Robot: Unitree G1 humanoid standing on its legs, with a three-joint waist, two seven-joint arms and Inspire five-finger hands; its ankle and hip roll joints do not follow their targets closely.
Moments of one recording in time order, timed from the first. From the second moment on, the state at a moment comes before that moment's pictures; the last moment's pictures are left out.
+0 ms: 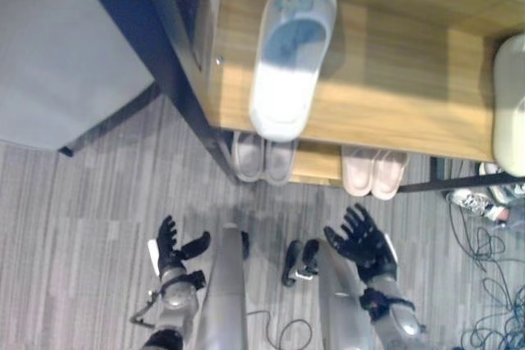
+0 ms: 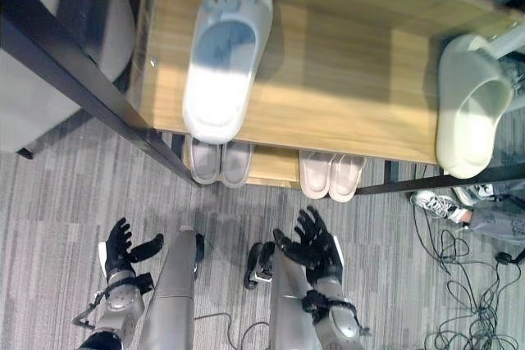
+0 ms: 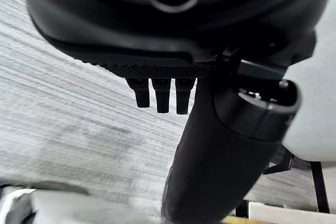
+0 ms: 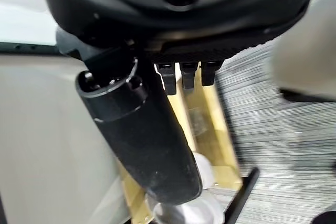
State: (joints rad) left arm -0.09 0.26 -0.11 0.89 -0.35 -0.38 0.43; right arm 0.20 -0.22 0.29 0.32 0.71 -0.37 -0.10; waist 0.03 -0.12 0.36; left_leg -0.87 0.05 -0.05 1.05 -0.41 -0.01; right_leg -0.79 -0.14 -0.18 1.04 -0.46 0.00
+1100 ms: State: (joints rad) left arm 0.02 0.47 -0.68 0.20 0.05 -0.30 -0.19; right arm 0.10 -0.26 -0.02 1.14 0.62 -0.25 -0.11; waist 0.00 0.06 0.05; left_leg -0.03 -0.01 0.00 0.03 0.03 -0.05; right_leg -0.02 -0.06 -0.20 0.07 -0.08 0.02
